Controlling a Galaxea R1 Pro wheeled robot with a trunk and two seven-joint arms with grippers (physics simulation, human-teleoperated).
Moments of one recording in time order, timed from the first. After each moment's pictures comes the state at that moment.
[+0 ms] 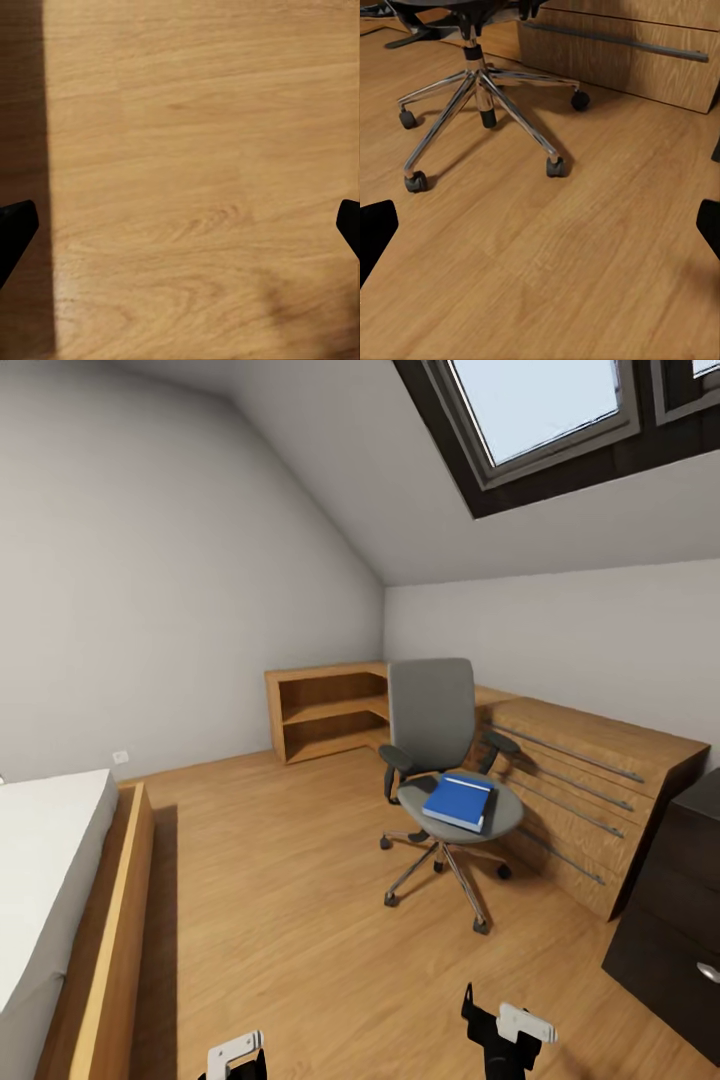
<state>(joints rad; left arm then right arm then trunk) -0.24 -0.09 -0.01 -0.43 0.21 -0.21 0.23 -0.49 0.09 -0.10 0.02 -0.10 -0.81 -0.26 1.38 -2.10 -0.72</state>
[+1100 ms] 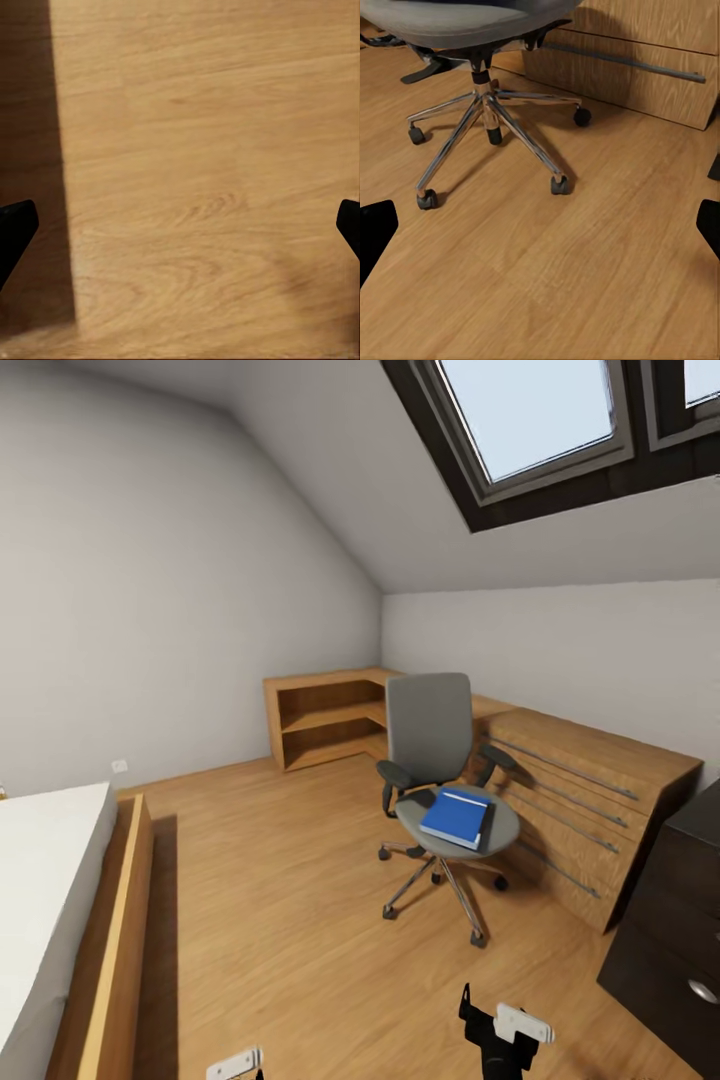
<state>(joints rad) -0.24 -0.09 -0.01 -0.37 0.21 -0.21 0.23 -0.49 0.09 -0.10 0.02 -0.10 -0.81 -0.26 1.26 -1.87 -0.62</state>
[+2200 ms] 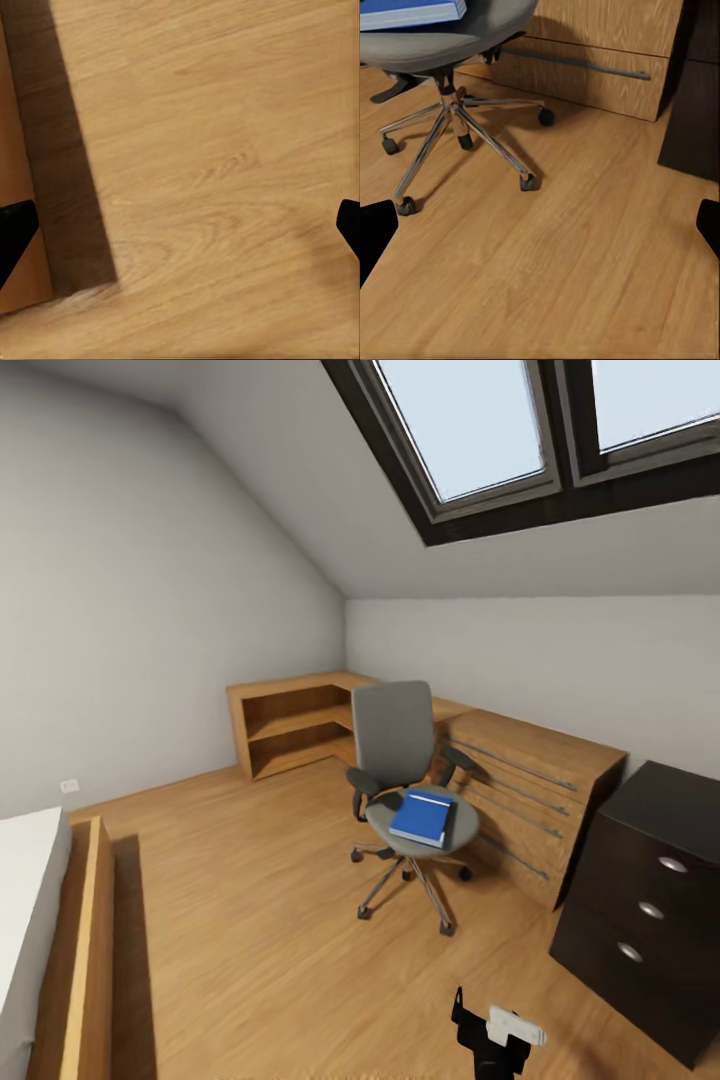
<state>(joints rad) -0.24 -0.06 -0.01 -0.22 0.22 -0.27 0.23 -0.48 0.11 -0.10 0.02 -0.10 -0.81 -0.26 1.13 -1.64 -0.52</state>
